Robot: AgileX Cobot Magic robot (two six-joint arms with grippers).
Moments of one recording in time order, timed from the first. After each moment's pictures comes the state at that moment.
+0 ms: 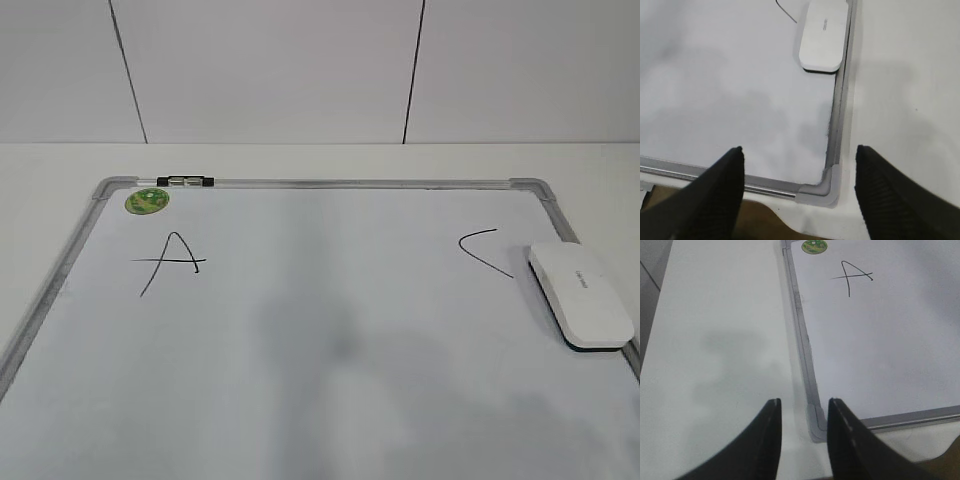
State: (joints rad) left arm -0.06 0.08 -0.66 -0.07 1.27 0.08; right arm 0.03 0.15 -0.55 0.11 1.19 -0.15
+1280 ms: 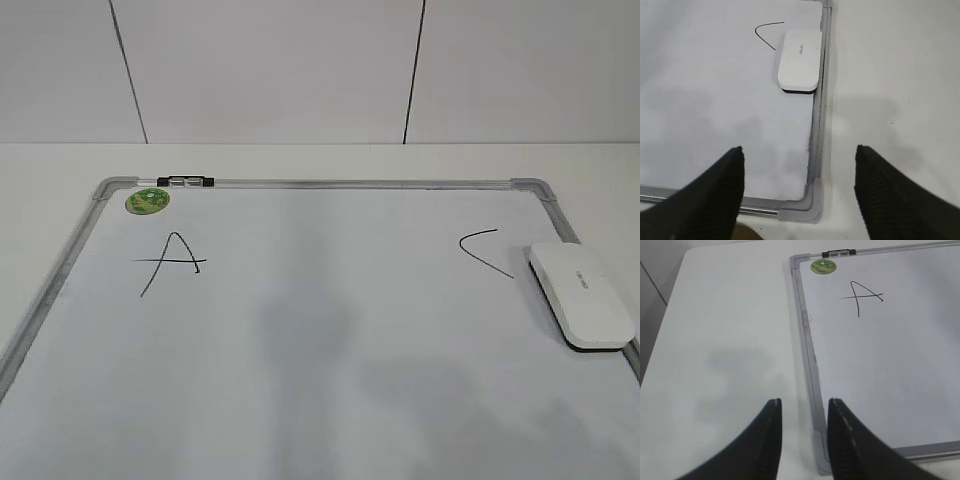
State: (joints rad) left arm -0.03 0.01 -0.52 -0.08 1.11 0.08; right arm 0.03 -0.02 -0.50 0.04 1.16 -0.09
